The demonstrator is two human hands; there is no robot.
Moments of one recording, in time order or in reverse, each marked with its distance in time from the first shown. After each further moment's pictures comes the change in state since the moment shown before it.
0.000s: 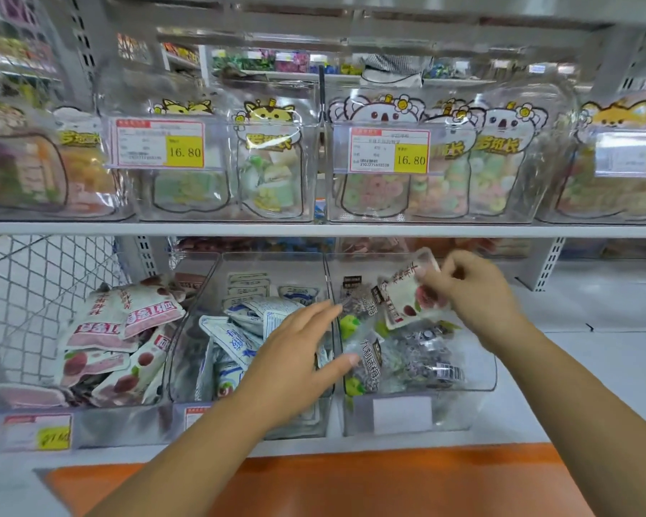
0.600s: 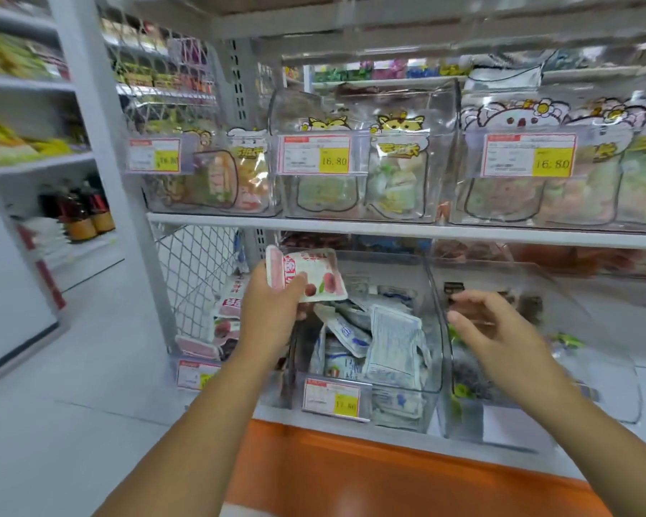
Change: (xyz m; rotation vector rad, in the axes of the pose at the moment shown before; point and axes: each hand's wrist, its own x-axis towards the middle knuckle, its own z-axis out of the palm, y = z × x) left_hand -0.038 -0.060 -0.098 -0.642 0.764 -0.620; right_hand -0.064 -0.020 0.076 -0.032 -0.264 -0.137
